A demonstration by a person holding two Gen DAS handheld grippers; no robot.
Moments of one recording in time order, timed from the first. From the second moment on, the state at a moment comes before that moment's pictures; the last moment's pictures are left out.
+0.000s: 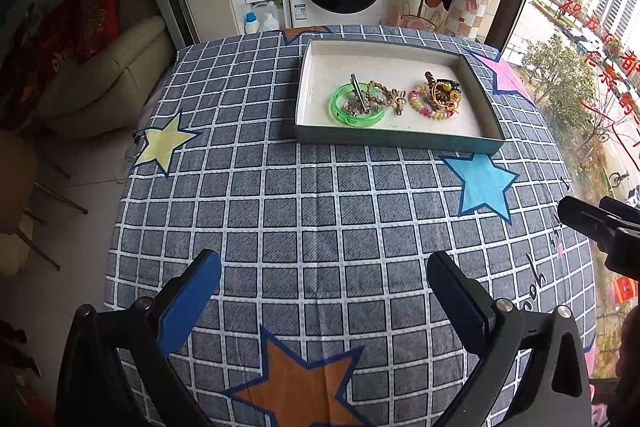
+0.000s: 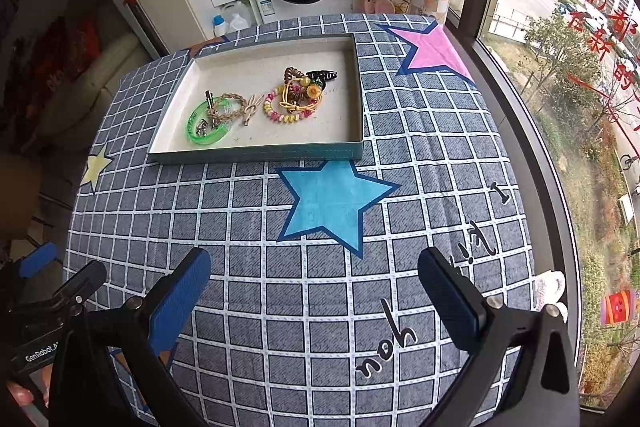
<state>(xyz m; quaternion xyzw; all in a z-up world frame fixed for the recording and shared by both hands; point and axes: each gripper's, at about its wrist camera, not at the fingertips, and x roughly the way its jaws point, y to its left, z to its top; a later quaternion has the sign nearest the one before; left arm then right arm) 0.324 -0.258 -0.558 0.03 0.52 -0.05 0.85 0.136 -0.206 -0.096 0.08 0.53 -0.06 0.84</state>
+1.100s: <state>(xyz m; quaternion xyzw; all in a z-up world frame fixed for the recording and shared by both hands) 0.182 -0.140 -0.364 0.03 0.45 -0.04 0.89 0.049 -0.166 0.002 0.03 0.45 -0.10 0.89</state>
